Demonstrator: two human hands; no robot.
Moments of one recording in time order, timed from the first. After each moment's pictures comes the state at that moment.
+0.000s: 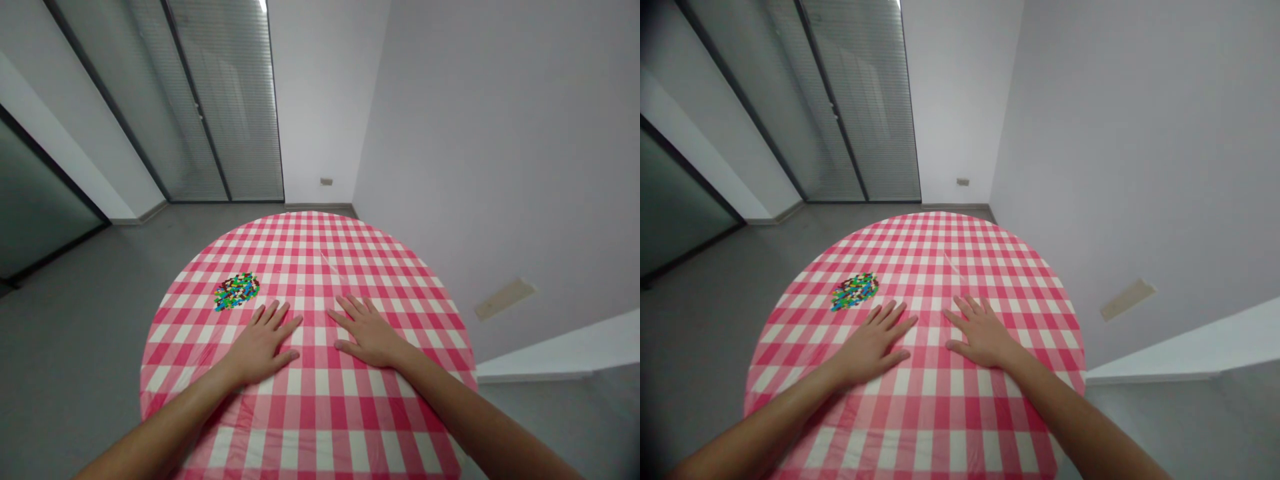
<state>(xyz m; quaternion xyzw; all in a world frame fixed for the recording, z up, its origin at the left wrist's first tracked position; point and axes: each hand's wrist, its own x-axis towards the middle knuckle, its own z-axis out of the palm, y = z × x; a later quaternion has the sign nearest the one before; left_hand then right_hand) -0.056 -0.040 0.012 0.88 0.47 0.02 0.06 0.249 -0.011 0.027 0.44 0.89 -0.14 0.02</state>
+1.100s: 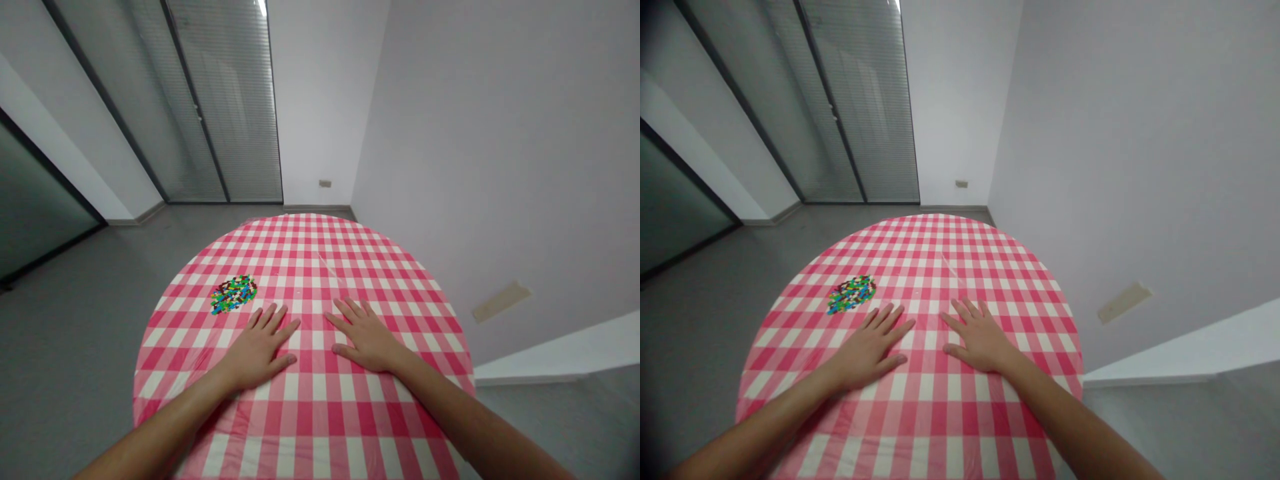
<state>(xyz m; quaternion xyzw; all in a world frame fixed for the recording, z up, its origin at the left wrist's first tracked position) -0.057 -0.038 0.009 0.88 0.47 0.02 0.06 0.250 -0.012 0.025 0.44 0.89 -0.14 0.01</state>
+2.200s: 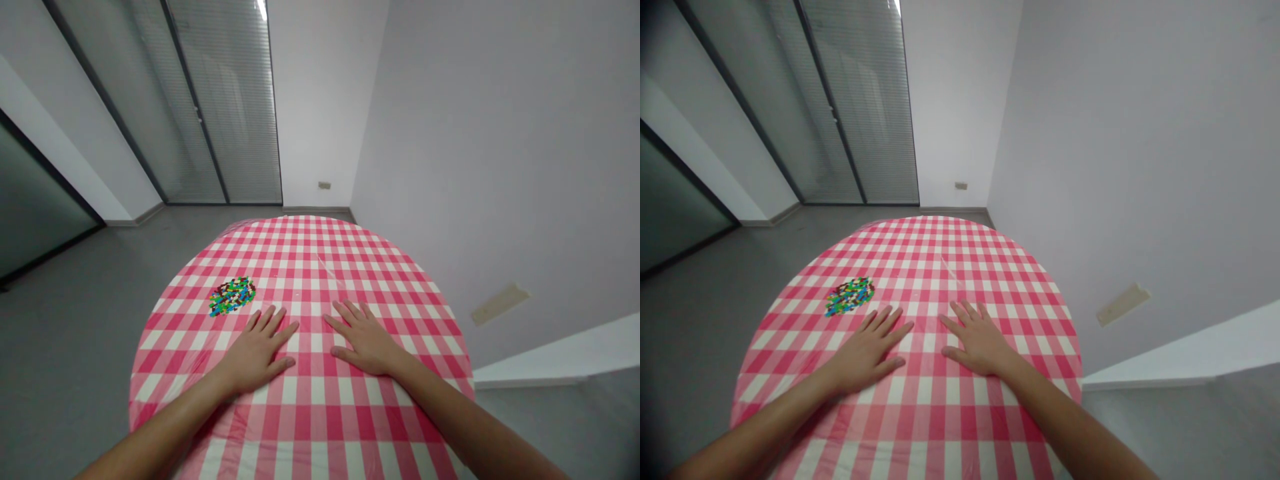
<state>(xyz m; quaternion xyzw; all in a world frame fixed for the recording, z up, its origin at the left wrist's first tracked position) -0.056 -0.039 0.008 0.88 0.46 0.02 0.06 0.249 -0.014 0.031 0.44 0.88 -0.15 0.01</state>
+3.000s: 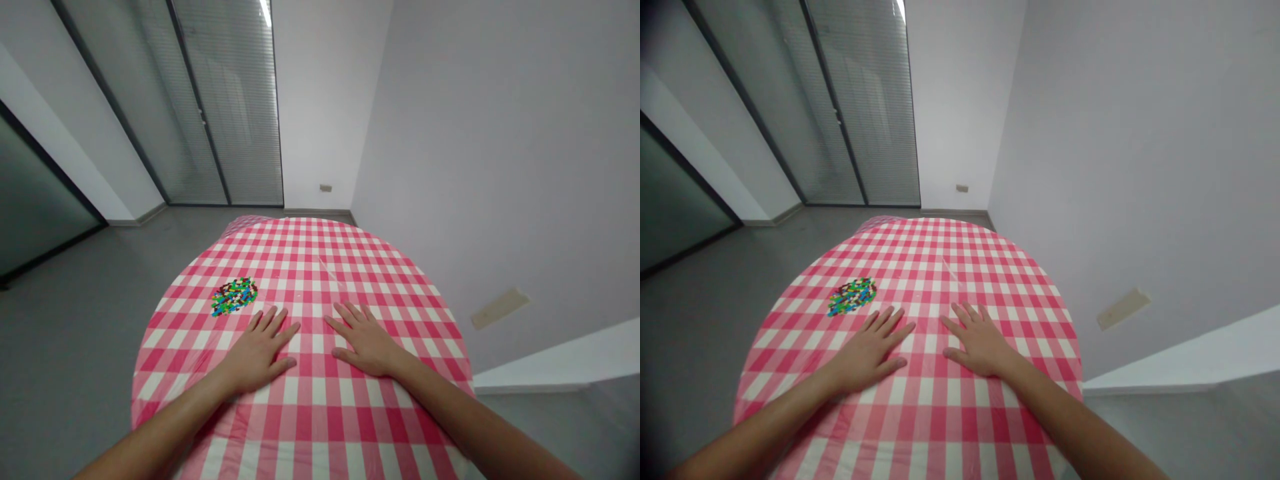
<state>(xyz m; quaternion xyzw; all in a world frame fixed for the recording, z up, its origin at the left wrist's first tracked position) -0.057 -0.038 0.008 0.88 0.46 0.04 0.06 0.251 -0.010 0.024 0.43 0.89 -0.14 0.02</state>
